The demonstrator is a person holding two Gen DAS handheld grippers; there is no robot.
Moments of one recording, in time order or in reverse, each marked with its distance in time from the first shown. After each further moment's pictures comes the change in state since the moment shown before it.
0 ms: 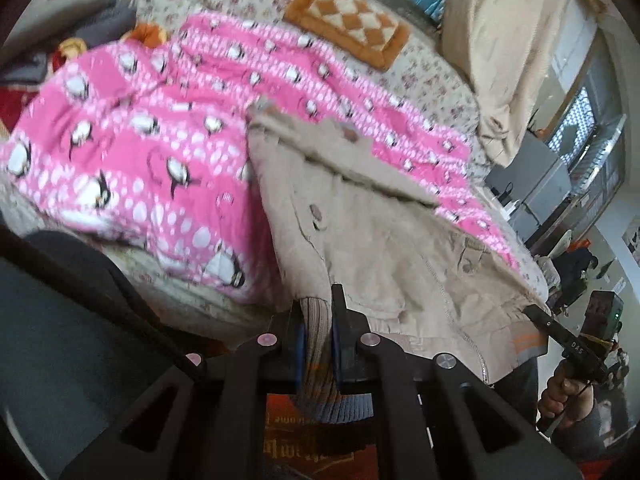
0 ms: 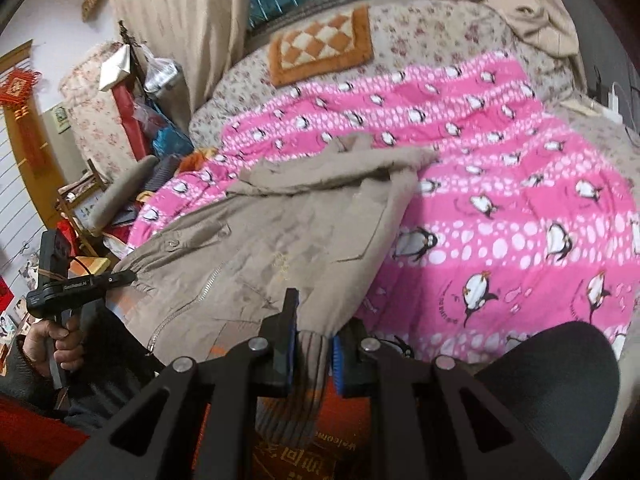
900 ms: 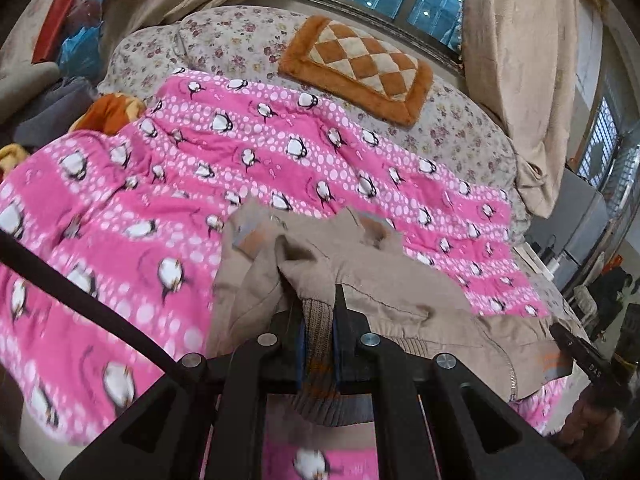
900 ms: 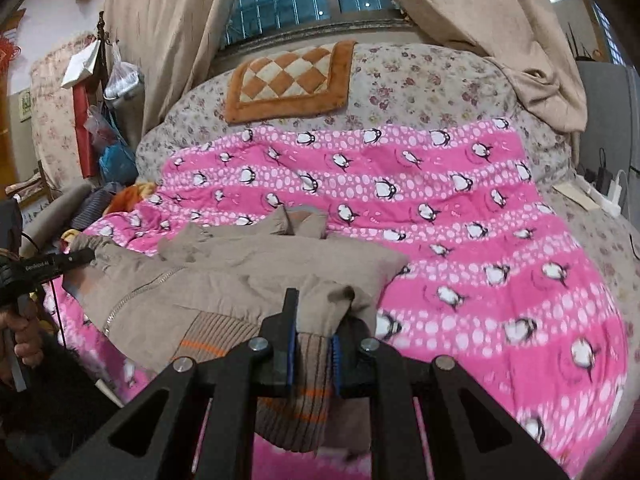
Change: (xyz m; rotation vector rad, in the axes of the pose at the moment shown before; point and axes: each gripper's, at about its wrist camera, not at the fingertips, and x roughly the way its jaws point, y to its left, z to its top) left arm 0.132 -0.011 0.163 0.048 -0.163 0.119; right arm 0.132 -0.051 0.150 -0.094 -0.083 -0.217
